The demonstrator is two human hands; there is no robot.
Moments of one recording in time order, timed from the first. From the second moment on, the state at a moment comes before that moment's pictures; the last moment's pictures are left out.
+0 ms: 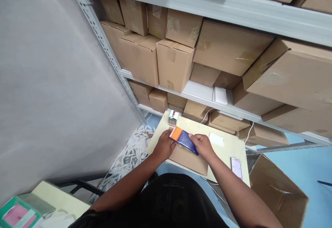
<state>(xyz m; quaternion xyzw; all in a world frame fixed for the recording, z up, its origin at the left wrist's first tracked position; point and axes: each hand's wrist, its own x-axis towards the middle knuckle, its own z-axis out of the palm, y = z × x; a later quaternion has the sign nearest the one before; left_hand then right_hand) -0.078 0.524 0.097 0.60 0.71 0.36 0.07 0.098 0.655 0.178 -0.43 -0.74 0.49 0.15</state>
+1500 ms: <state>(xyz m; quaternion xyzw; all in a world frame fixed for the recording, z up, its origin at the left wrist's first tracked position) -0.106 0.533 0.132 0.24 0.58 0.58 0.51 0.098 0.652 0.180 -0.43 -0.80 0.42 0.07</state>
